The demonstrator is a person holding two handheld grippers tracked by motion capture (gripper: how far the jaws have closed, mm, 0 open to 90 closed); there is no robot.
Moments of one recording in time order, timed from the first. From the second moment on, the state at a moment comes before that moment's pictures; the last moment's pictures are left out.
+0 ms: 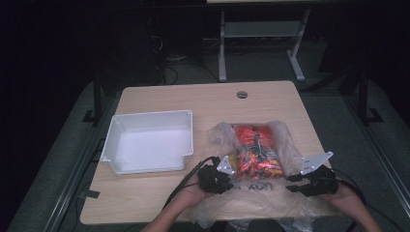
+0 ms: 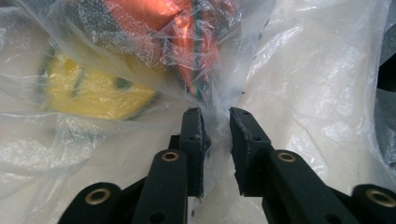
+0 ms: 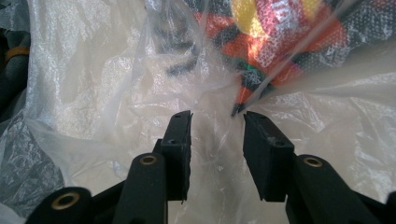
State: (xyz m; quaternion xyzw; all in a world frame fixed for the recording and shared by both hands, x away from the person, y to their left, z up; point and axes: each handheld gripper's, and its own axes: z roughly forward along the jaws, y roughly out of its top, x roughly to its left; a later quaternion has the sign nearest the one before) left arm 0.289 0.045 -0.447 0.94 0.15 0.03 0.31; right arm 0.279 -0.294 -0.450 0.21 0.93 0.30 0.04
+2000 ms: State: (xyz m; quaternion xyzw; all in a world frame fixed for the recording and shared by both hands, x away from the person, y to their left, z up) left arm 0.308 0.058 -0.398 0.91 0.16 0.02 0.38; right arm 0.290 -0.305 -0.390 0.20 0.91 0.34 0.11
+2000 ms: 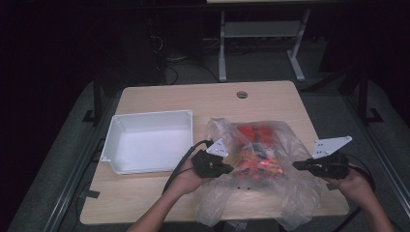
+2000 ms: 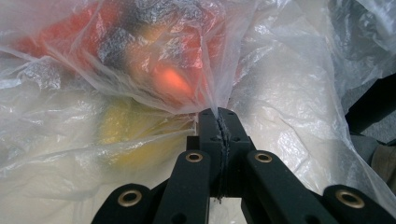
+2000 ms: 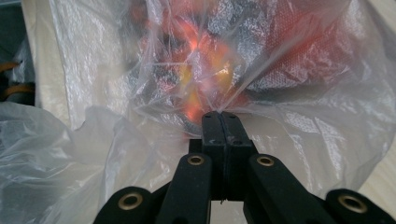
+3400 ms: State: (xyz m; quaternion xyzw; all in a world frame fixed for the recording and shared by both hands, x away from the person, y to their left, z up) left arm 0.356 0.028 -0.392 0.90 0.23 0.06 0.37; right arm 0.347 -0.317 -0.390 0.25 0.91 0.32 0.11
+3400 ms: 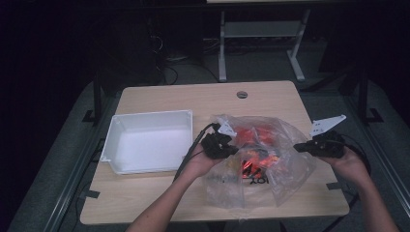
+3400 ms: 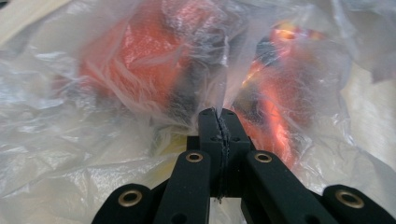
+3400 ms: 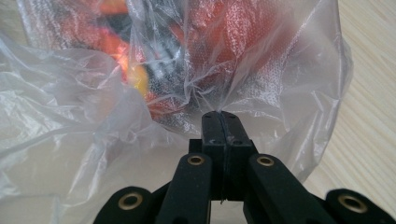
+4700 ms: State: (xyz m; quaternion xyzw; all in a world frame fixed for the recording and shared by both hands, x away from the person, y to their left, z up) left arm 0.369 -0.002 -0.443 0.90 0.26 0.07 0.34; right arm 0.365 -0.278 -0.451 0.24 0.92 0.31 0.04
